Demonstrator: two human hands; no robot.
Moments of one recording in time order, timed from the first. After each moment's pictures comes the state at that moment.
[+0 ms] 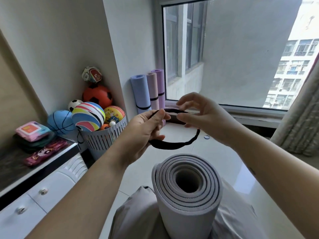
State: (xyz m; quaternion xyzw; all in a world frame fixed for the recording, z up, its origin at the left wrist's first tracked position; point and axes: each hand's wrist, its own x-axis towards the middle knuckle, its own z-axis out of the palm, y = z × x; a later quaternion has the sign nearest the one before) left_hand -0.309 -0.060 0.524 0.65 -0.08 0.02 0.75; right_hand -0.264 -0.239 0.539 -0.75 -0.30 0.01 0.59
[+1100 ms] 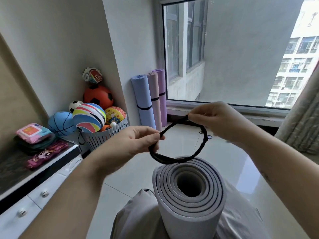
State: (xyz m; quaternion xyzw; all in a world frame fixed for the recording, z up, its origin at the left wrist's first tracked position) left_hand -0.324 -0.023 0.520 0.76 -0.12 -0.04 0.64; right_hand -0.272 -0.248 0.546 -0.84 -0.21 -0.04 0.50
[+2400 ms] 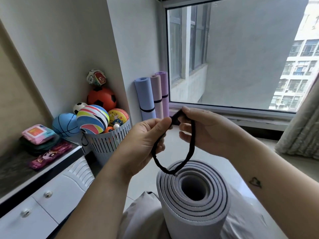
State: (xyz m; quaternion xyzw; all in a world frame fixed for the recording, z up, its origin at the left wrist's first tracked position) left_hand -0.315 -0.053 0.521 0.62 -0.09 0.02 0.78; right_hand -0.268 -0.221 0.538 -0.52 -0.21 0.25 0.79
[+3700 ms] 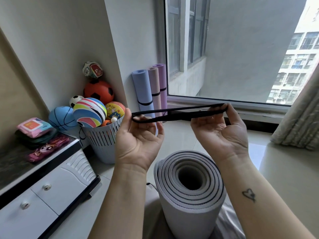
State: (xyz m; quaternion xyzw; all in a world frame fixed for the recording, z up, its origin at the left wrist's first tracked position) left_hand -0.313 -0.065 0.509 0.16 0.06 0.07 0.98; right_hand -0.284 -0.221 0.513 0.00 0.02 0.12 0.99
